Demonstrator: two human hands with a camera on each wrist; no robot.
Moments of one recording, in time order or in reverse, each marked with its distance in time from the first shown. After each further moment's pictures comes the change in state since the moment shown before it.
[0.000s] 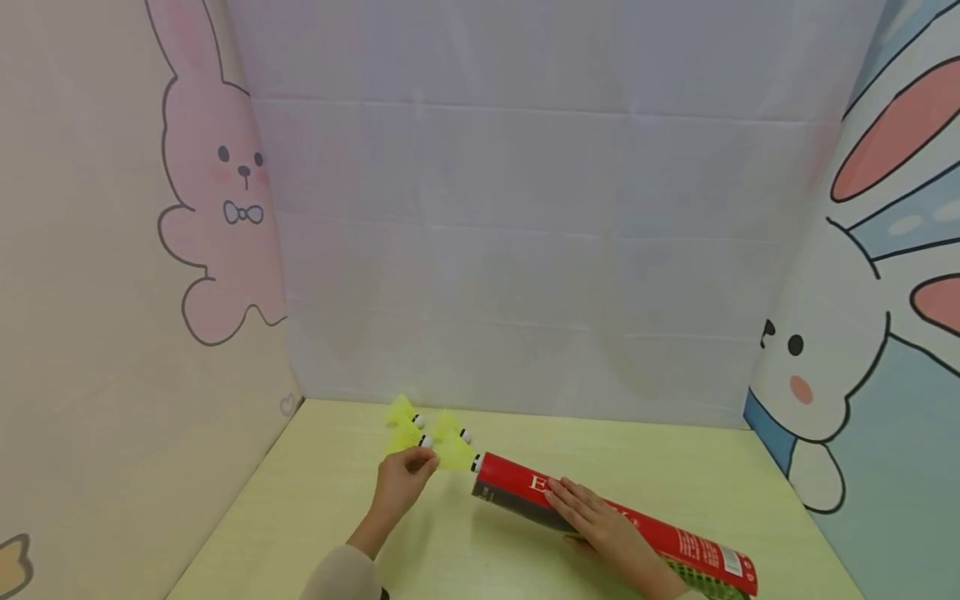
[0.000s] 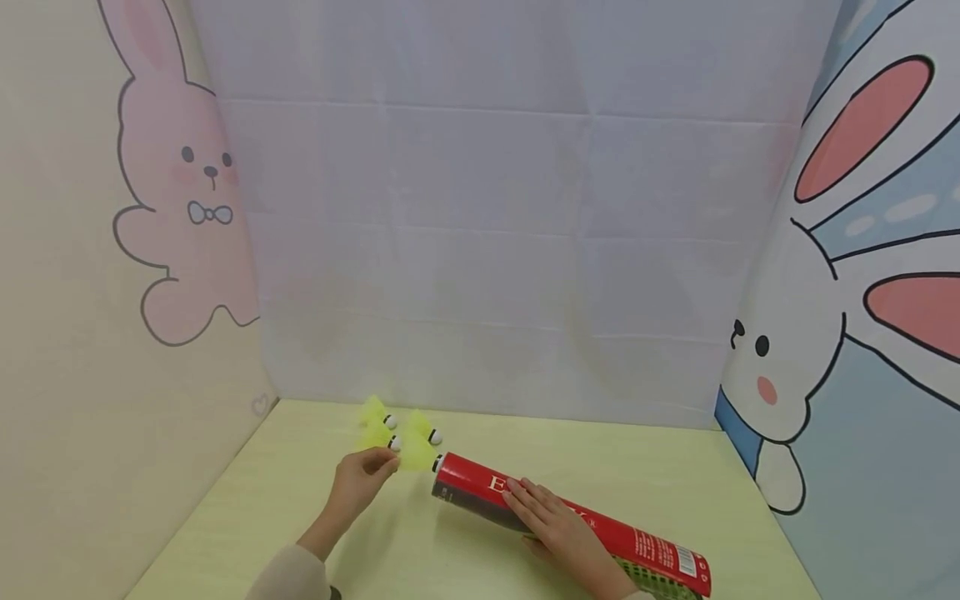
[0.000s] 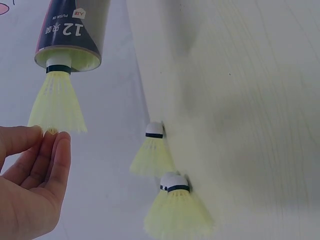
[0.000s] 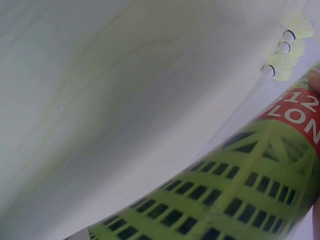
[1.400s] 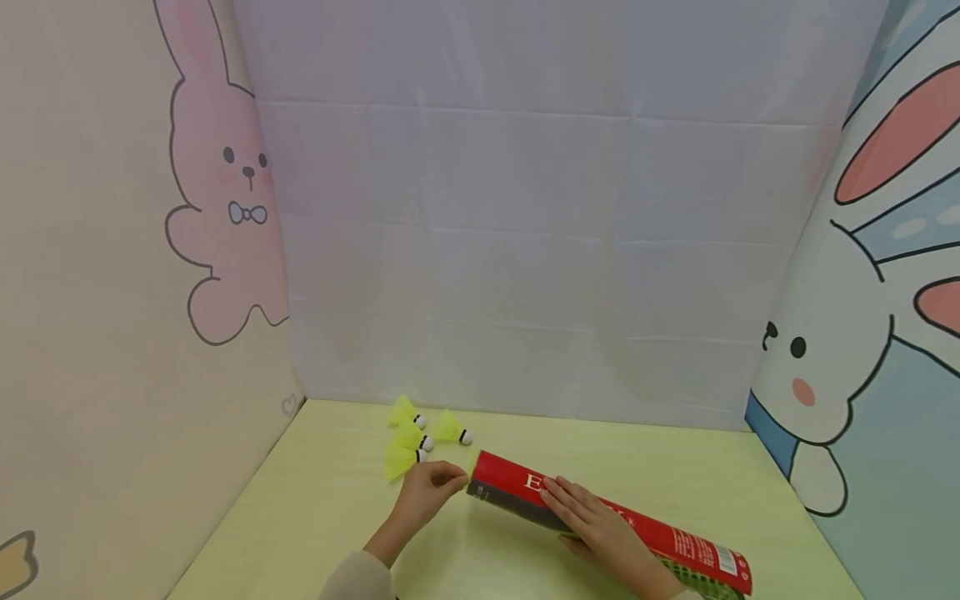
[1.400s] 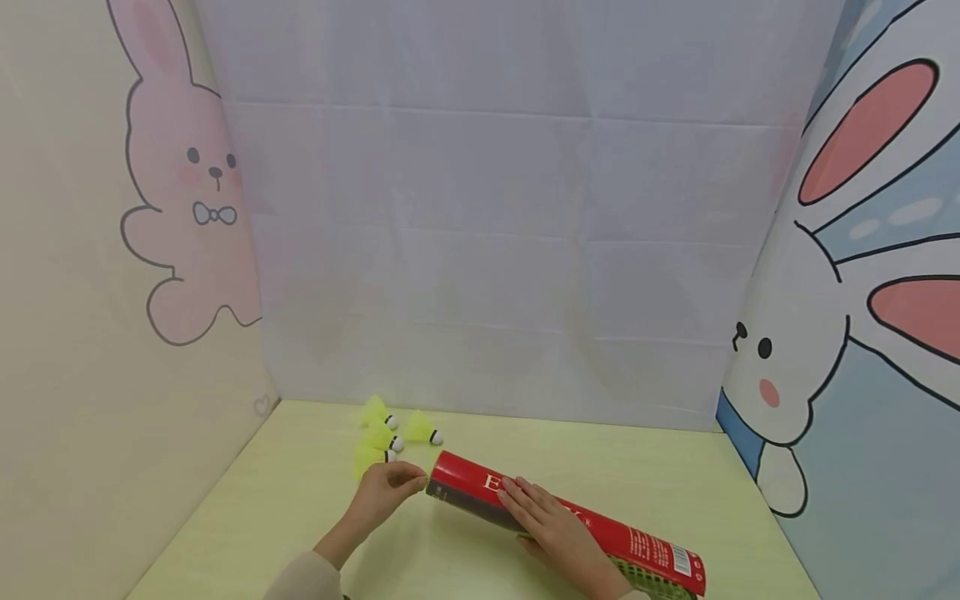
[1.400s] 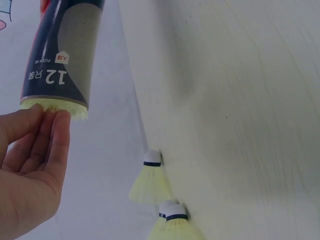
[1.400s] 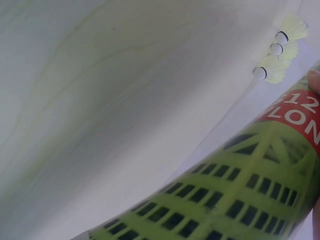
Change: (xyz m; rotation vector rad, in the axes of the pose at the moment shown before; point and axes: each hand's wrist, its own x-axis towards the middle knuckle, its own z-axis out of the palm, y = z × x) left_hand -0.010 0.010 0.019 -0.065 -0.258 0.046; right_hand 0.009 -0.006 -0.006 0.009 0.005 0.001
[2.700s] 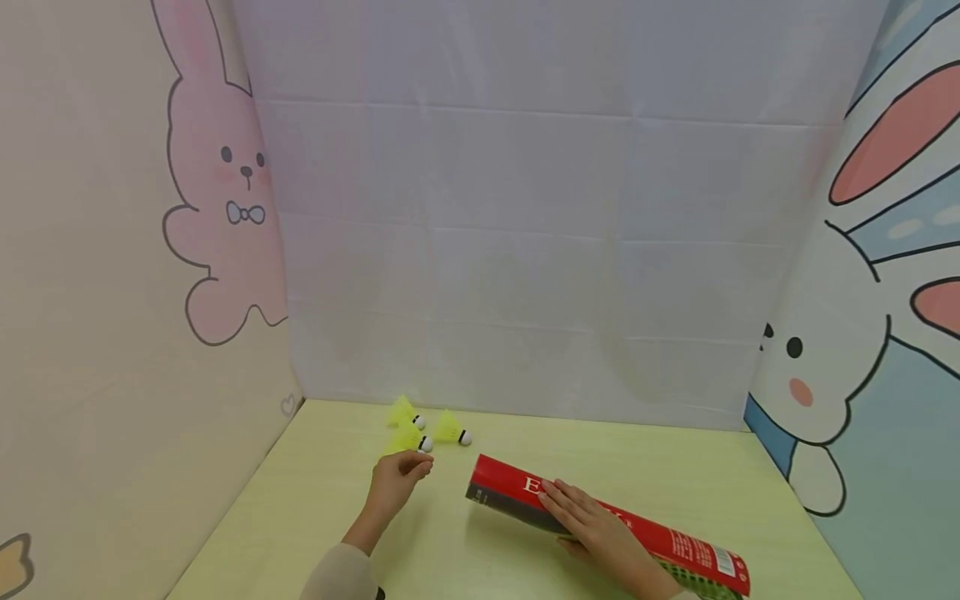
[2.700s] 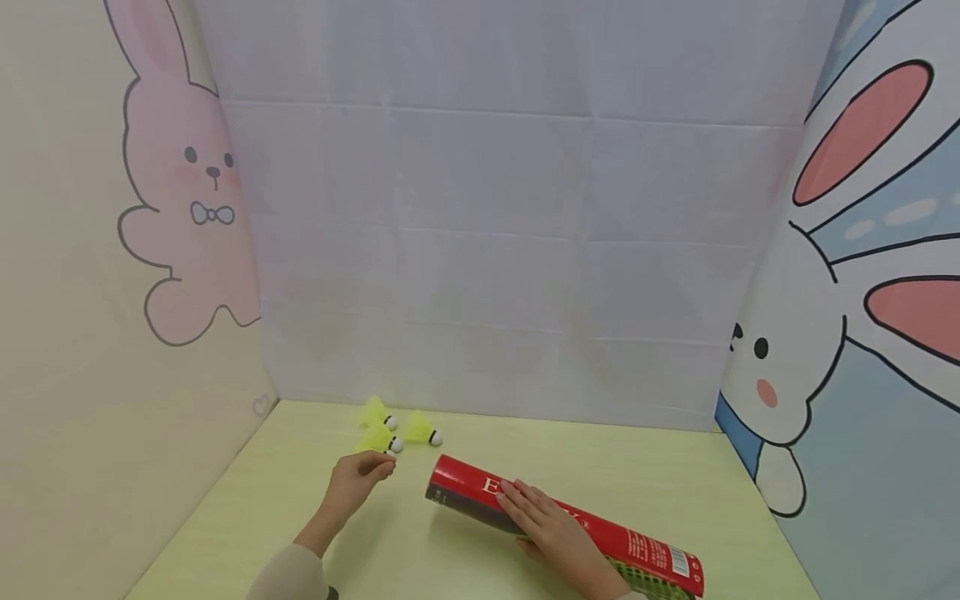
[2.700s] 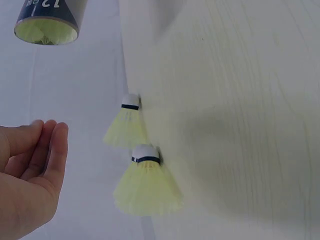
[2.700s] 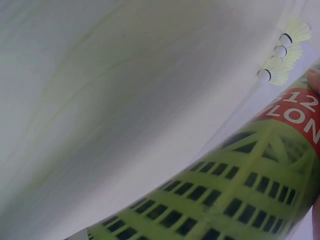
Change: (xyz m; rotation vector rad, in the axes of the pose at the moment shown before) left_hand 0.004 -0.028 -0.027 0.012 0.187 -0.082; right_hand -0.006 0.002 0.004 0.004 0.006 -0.017
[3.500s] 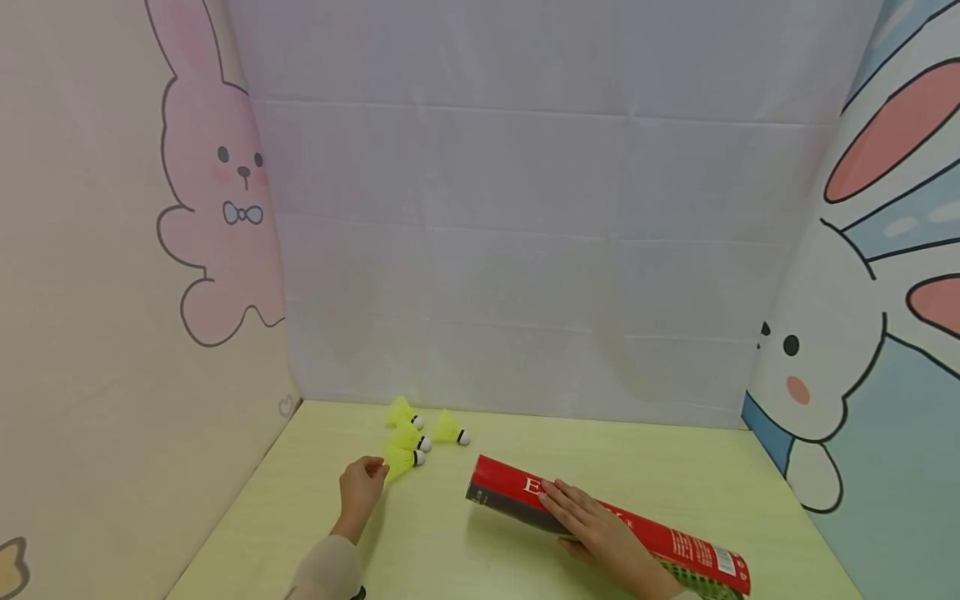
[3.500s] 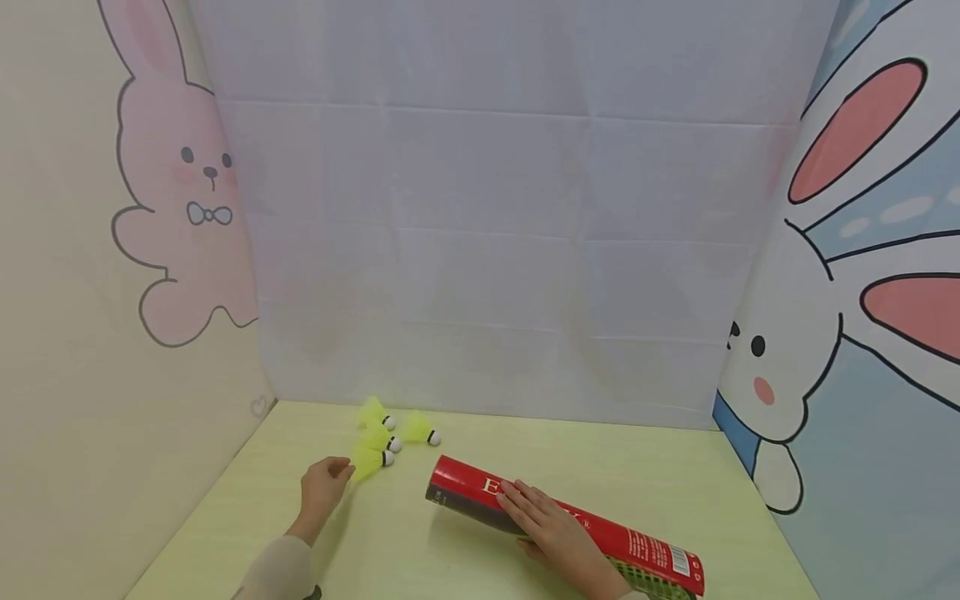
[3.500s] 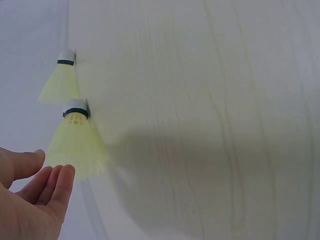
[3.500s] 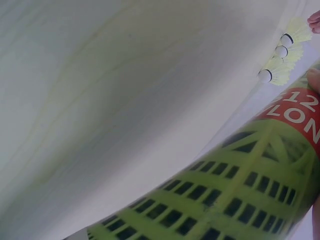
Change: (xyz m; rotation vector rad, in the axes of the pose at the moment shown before) left_hand 0.006 -0.049 -0.024 0.224 0.252 -0.176; right_hand -0.003 -0.001 -0.002 0.002 -0.014 0.019
